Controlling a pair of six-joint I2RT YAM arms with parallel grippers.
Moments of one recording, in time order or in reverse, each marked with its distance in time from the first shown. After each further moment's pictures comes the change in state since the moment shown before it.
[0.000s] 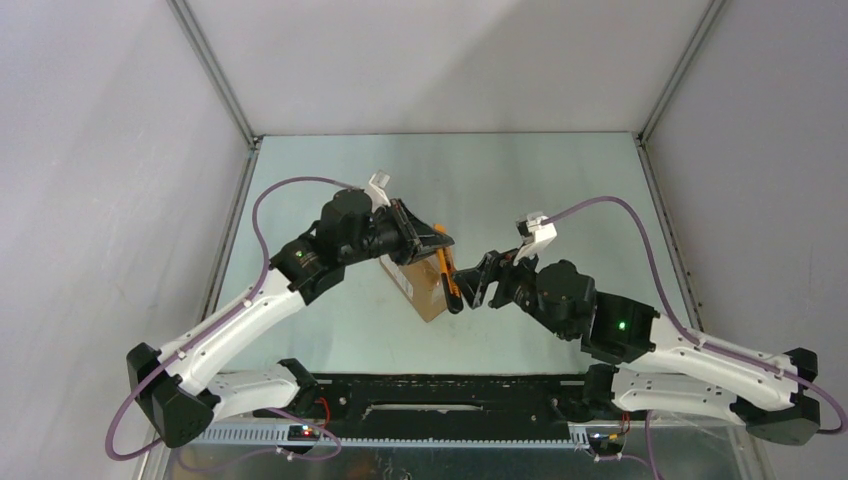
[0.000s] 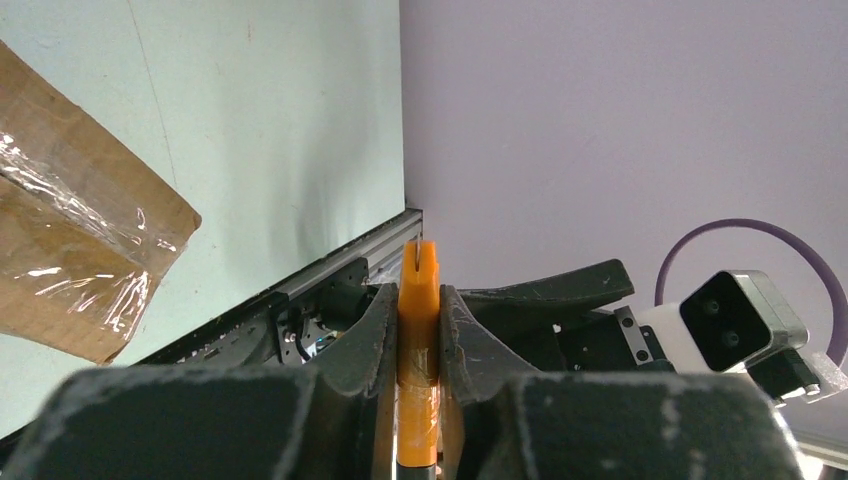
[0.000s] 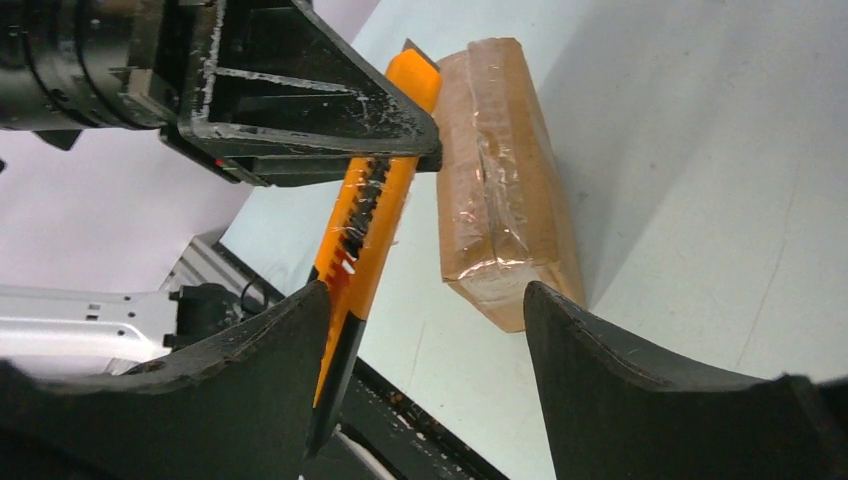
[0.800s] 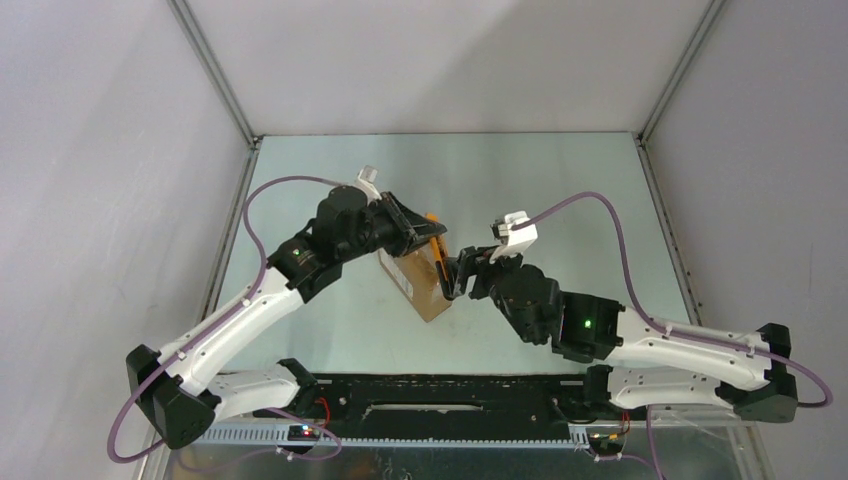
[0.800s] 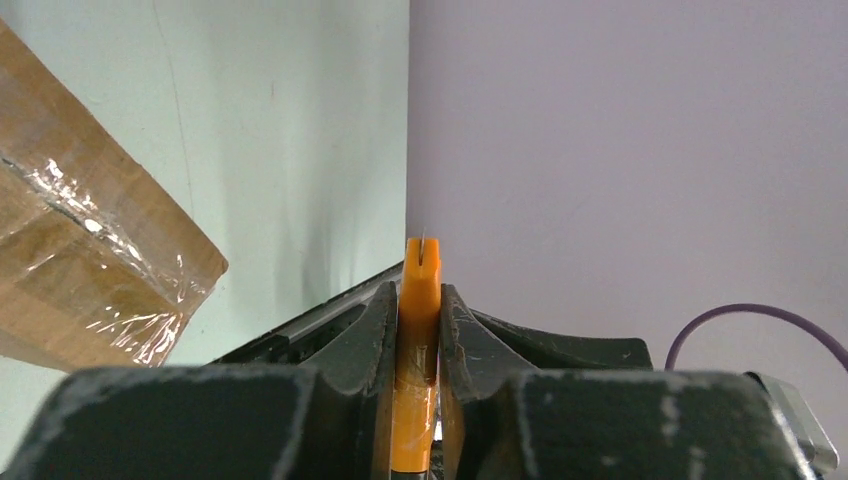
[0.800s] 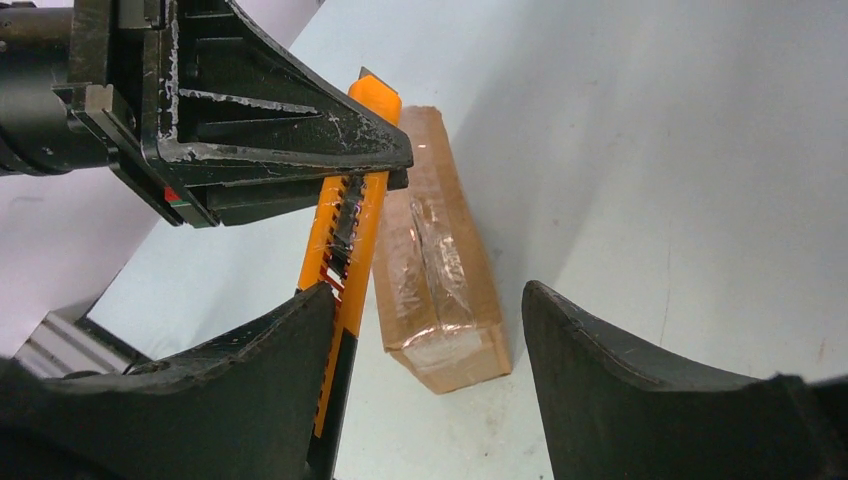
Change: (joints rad) left arm 0.023 -0.002 0.000 -0.002 -0.079 -0.023; right arm 0.095 0.166 0.054 0.084 0.328 -0.125
